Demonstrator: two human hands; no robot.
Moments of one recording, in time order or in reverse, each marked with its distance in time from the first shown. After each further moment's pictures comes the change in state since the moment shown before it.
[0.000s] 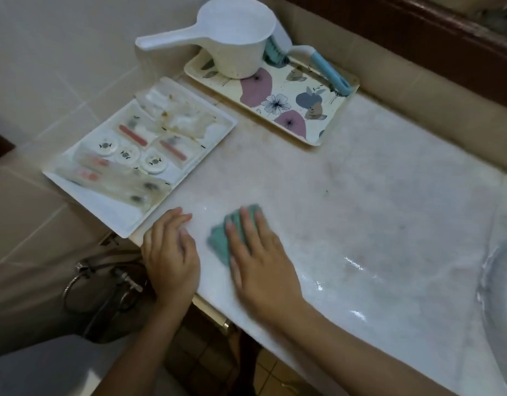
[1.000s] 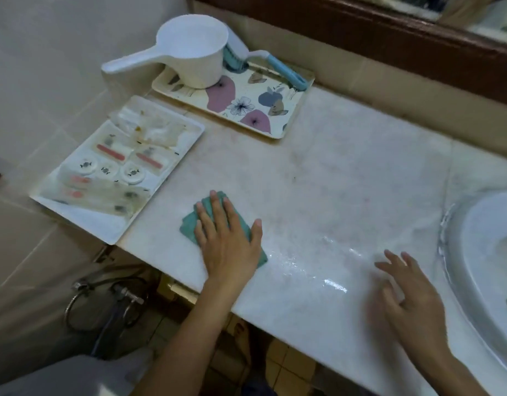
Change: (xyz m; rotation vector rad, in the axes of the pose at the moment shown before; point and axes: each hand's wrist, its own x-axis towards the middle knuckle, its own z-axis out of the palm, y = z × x) left_hand -0.031 0.089 0.042 0.452 -0.589 0.072; right_hand -0.176 0.117 -0.074 0.293 0.368 0.686
